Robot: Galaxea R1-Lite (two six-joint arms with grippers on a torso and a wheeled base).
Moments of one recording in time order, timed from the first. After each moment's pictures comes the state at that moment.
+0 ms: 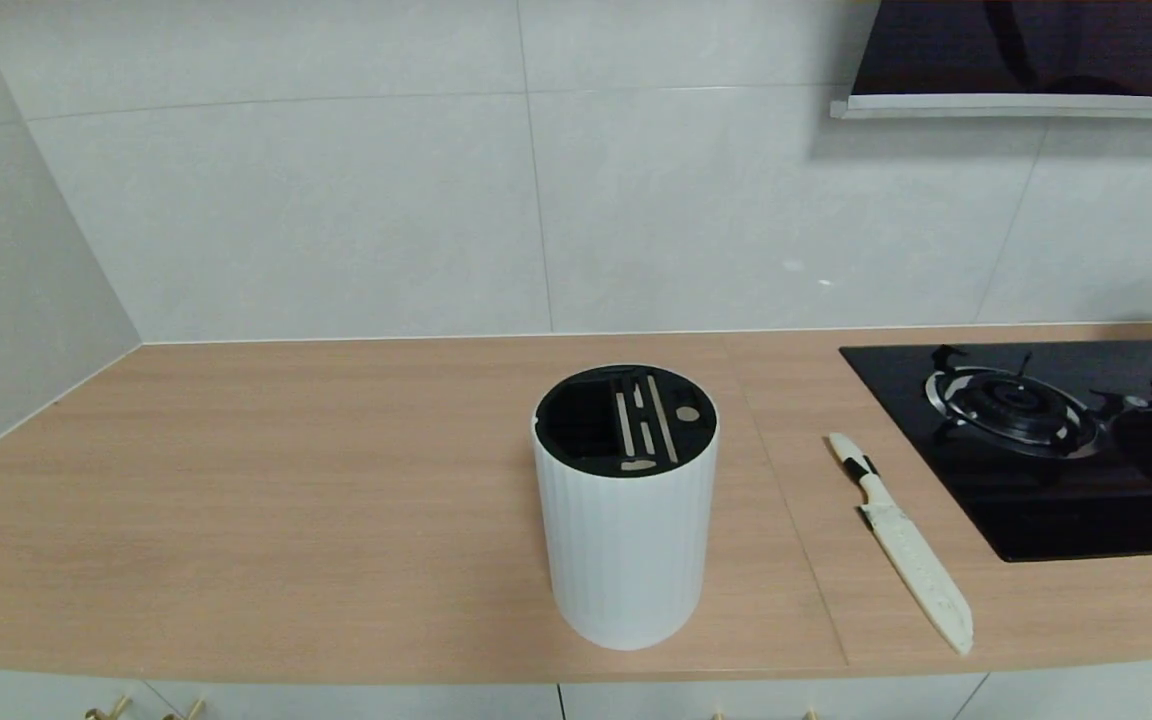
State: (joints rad) left arm 0.00 0.00 0.00 0.00 -0.01 0.00; right arm 0.00 0.00 0.00 0.00 0.01 0.01
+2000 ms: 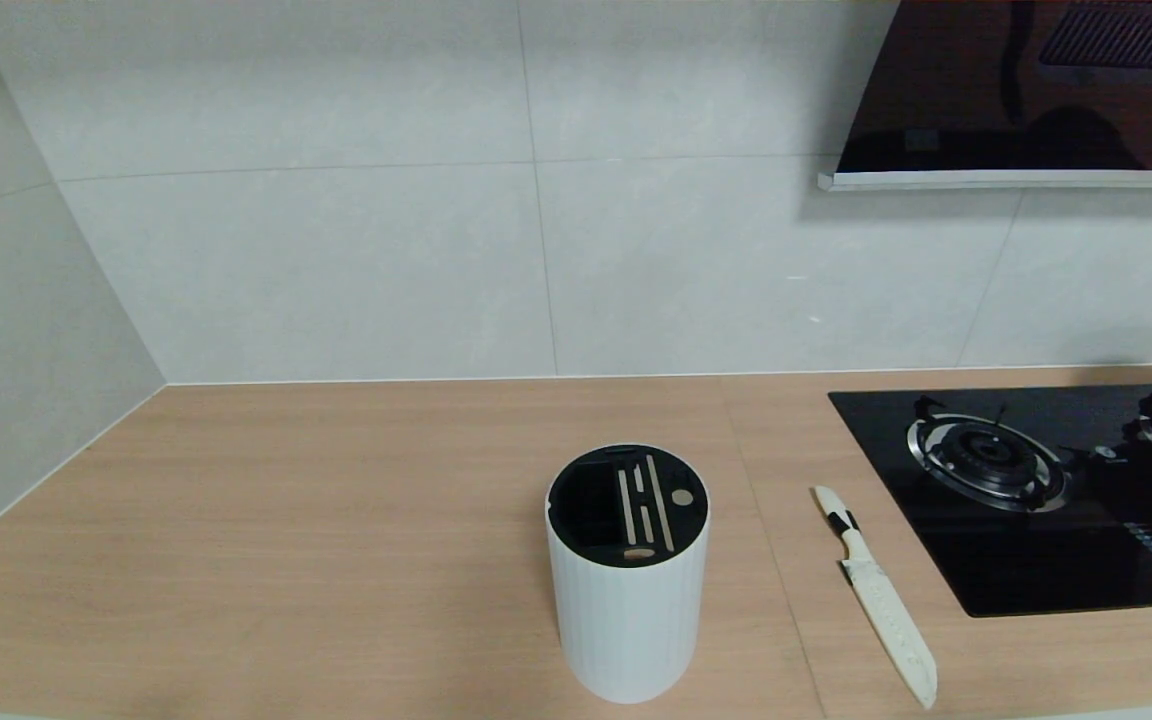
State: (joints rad) left arm 0.00 0.00 0.00 0.00 -0.01 0.00; right arm 0.00 0.00 -0.01 0.00 0.01 -0.01
